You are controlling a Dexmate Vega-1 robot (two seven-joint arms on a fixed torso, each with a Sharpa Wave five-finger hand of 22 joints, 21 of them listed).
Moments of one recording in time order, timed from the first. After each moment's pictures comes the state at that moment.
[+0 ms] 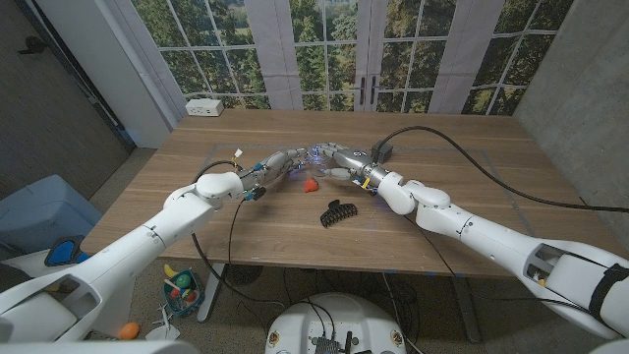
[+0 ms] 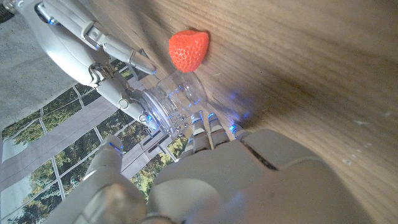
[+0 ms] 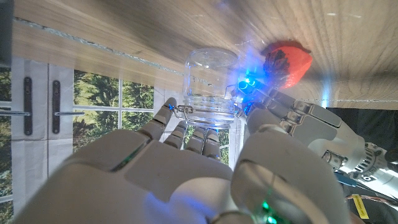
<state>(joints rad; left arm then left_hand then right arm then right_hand) 0.76 0.74 0.58 -1.55 -0.39 0.10 -0.25 0.03 0.00 0.46 -0.14 0.19 -0.12 0.11 0.18 0.17 0.23 0.03 0.23 0.17 0.08 0.06 0.19 0.17 -0.18 0.13 0.20 0.18 -0.53 -0.55 -0.96 -1.30 -0.62 0.16 -0.15 0.65 0.16 0.48 -0.16 0.32 0.24 -0.04 0.17 0.18 0.22 -0.08 0.18 0.20 0.03 -0.04 0.25 0.26 0.17 -0.04 0.40 0.17</state>
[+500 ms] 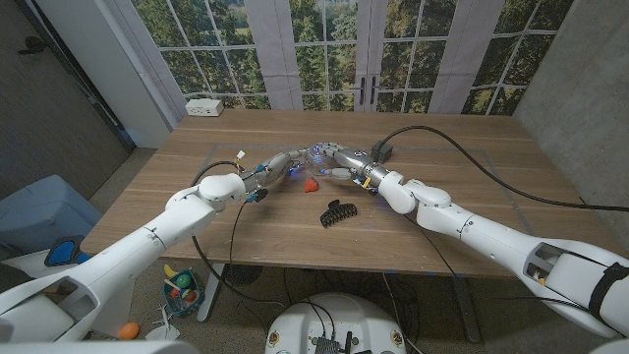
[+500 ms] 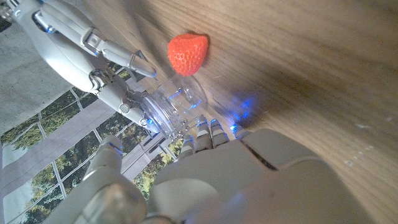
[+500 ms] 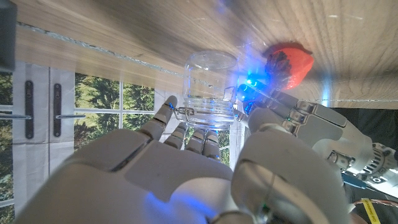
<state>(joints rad) 0.78 0.76 0.58 -1.60 -0.36 0.09 -0.17 0.03 0.00 0.46 -0.14 0.19 -0.10 -0.03 0.18 0.17 0.06 0.09 0.17 0.18 -0.06 0.05 0.17 0.17 -0.17 0.13 0.20 0.19 -0.53 -0.55 -0.96 -1.29 -0.62 0.16 -0.15 0.65 0.15 0.48 -0.16 0.32 0.24 -0.03 0.18 0.18 0.21 -0.08 0.18 0.20 0.03 -0.04 0.25 0.26 0.17 -0.03 0.39 0.17</state>
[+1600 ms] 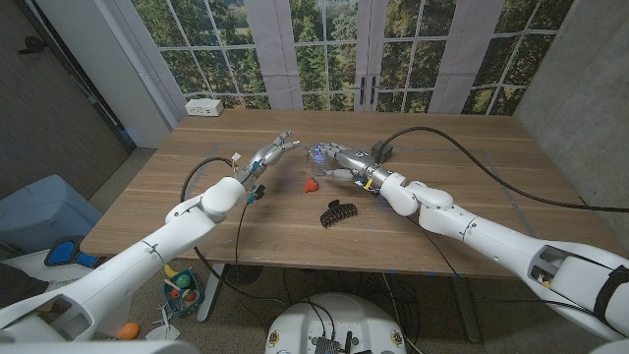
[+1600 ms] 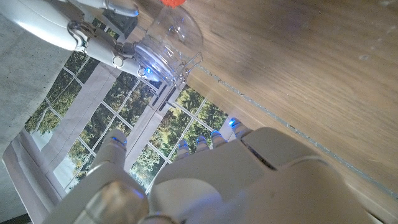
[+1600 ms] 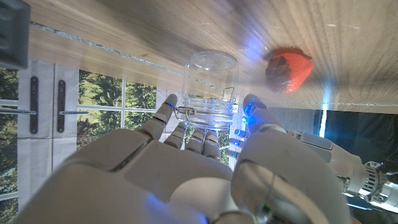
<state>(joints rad) 0.87 0.74 0.53 -1.64 -0.13 -0.06 0.15 0.06 0.03 0.49 -0.16 0.19 -0.15 -0.14 0.18 0.17 -0.17 -0.07 0.17 0.18 -0.17 -0.03 0.17 0.17 -0.17 0.04 0.21 0.19 -0.54 -0.57 -0.95 -1.31 -0.64 0.15 -0.16 0.65 0.16 0.47 -0.16 0.33 0.23 -0.04 0.18 0.18 0.20 -0.08 0.18 0.19 0.03 -0.04 0.25 0.25 0.18 -0.03 0.38 0.17</state>
